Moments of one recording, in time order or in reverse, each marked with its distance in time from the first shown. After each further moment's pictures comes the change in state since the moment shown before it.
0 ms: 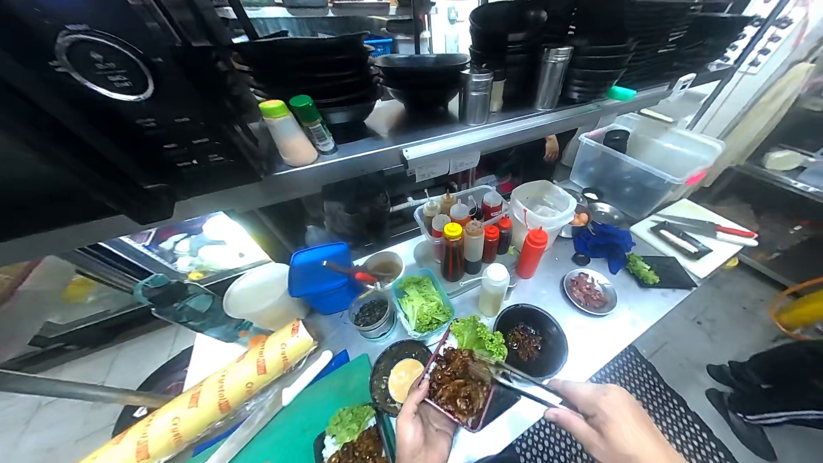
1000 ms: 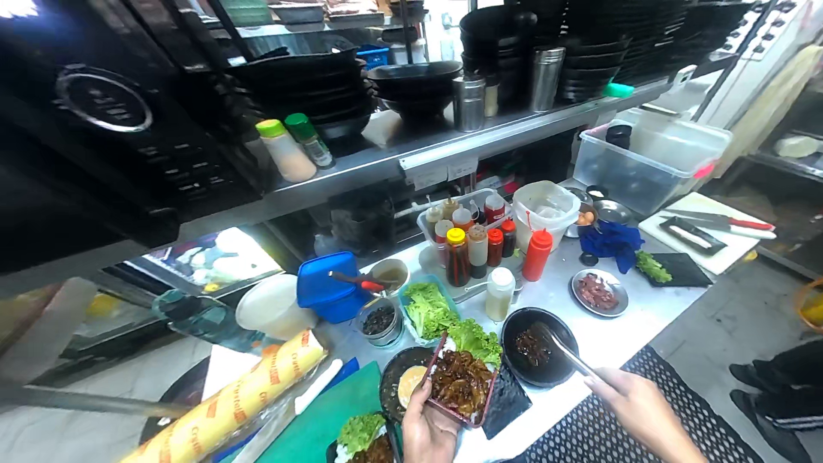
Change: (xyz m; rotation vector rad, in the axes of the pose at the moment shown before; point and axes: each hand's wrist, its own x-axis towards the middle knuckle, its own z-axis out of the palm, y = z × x) left_hand 0.014 0.002 0.004 0.096 0.106 0.055; right_hand -0.001 0.100 0.037 0.098 -0.021 0.546
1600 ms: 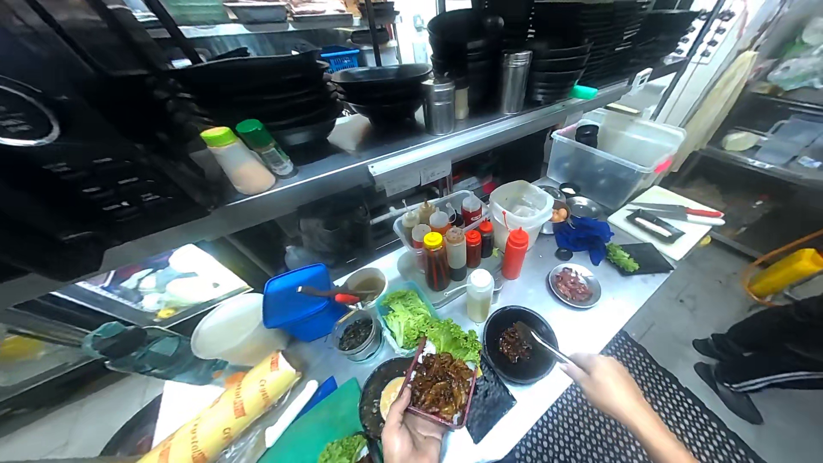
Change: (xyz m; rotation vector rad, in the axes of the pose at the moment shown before) left_hand 0.004 0.003 0.006 -0.024 -0.002 -0.039; right_hand 0.025 0.000 0.002 -0.178 -0.107 0.121
